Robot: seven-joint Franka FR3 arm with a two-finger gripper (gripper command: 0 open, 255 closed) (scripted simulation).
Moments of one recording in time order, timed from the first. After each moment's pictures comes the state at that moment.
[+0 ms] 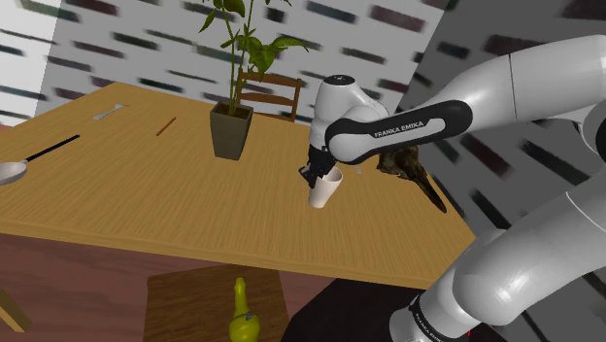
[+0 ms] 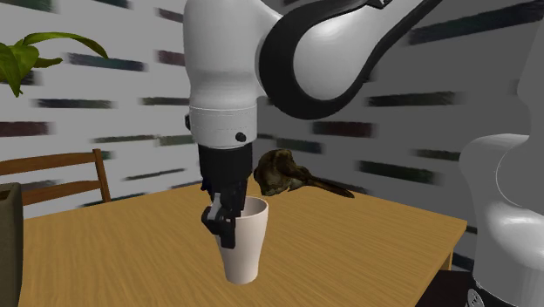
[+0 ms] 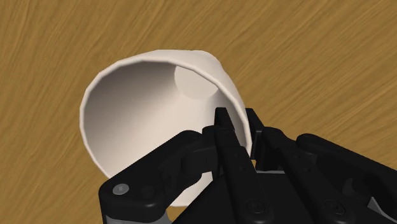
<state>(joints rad) -0.03 -0.18 0.18 -2.42 -0.21 2.24 0.36</state>
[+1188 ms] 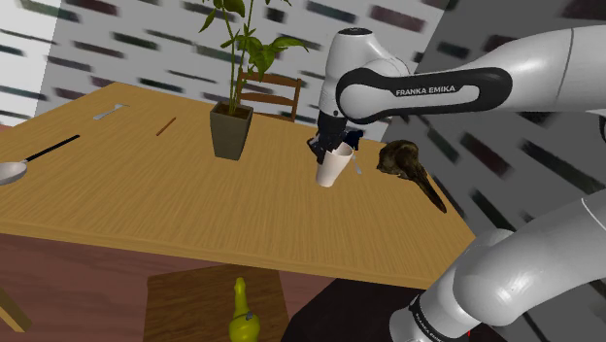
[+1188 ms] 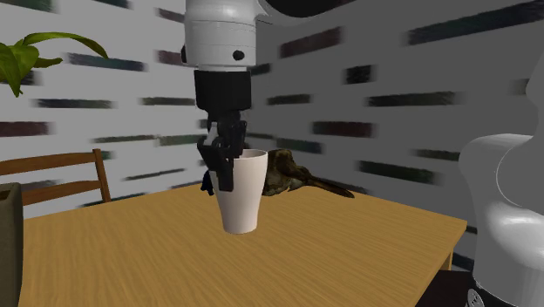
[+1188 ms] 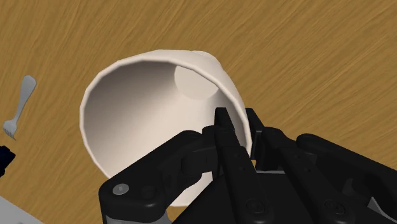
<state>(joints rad) -0.02 -0.28 0.17 -2.26 -0.16 1.99 0.29</state>
